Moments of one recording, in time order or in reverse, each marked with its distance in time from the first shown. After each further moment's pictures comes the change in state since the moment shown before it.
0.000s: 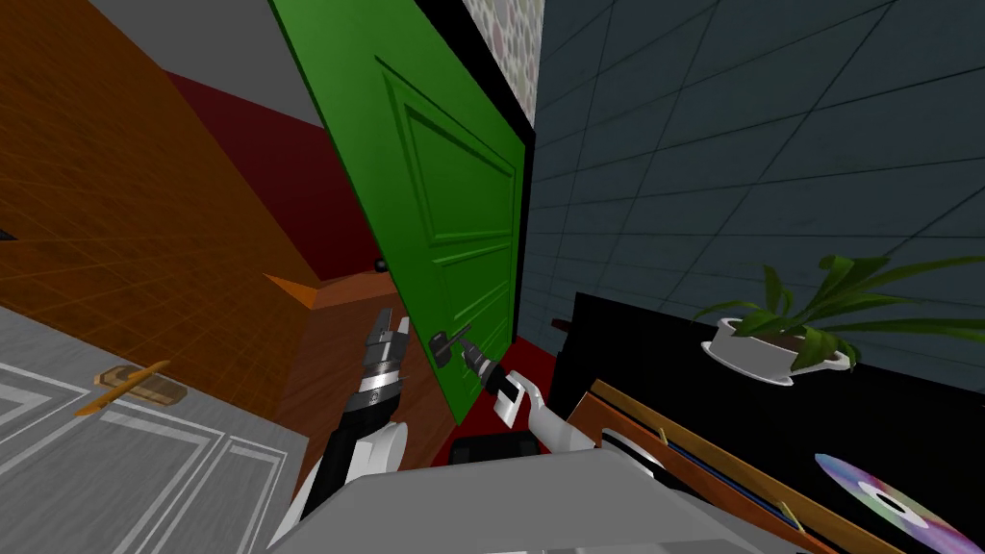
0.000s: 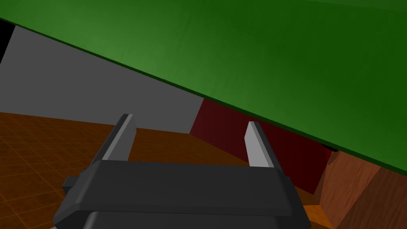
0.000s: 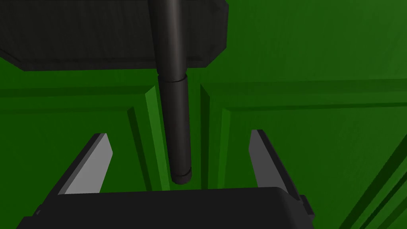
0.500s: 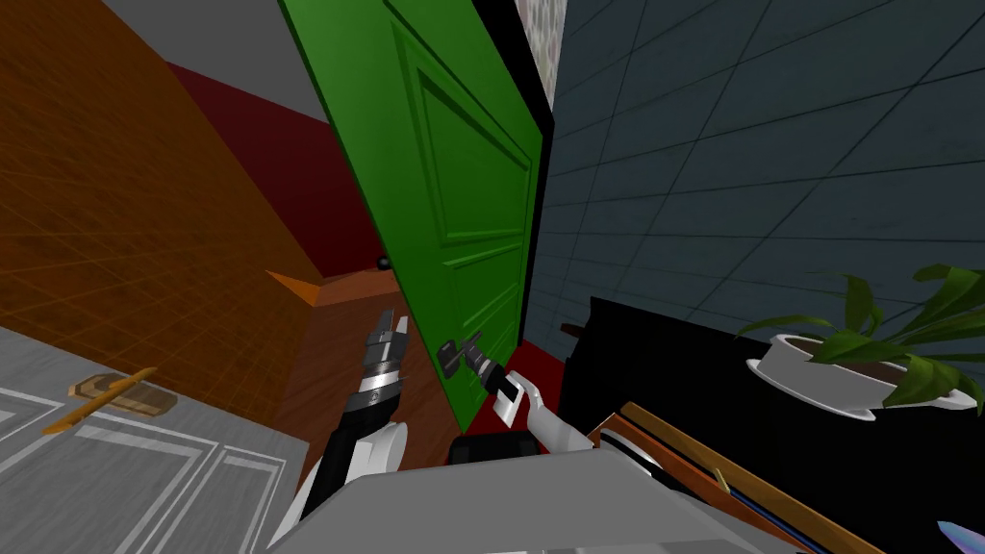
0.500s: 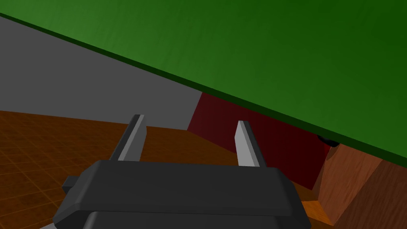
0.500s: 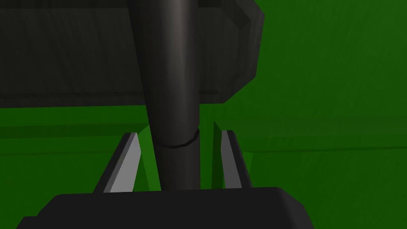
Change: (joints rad) arm -0.001 0.015 -0.014 0.022 0.002 -0.007 0.008
